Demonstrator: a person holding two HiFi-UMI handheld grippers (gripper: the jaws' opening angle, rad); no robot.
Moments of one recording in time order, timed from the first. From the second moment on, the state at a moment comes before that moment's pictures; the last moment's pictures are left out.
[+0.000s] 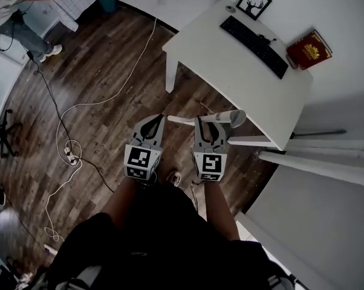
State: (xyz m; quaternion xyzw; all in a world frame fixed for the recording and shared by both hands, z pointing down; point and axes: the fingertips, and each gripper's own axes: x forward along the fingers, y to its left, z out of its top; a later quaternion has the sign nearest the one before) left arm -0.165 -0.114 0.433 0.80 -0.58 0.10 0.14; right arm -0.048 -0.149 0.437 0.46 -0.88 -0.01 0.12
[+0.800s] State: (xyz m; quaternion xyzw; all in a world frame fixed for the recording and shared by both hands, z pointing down) left arm -0.107 -0.067 0.387 0.81 -0.57 0.12 0.07; right arm -0.021 -0.065 0.401 0.46 -0.88 0.02 0.09
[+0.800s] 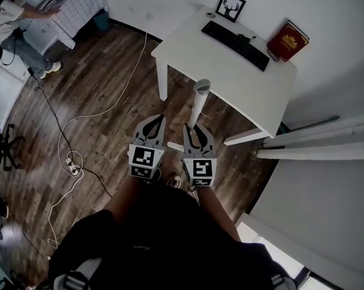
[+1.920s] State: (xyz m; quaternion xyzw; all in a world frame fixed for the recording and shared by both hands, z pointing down) left arm -0.095 -0.050 0.403 0.82 -0.55 0.14 0.09; right arm 0.011 -0.076 0.393 0.51 -0.86 0.03 0.08
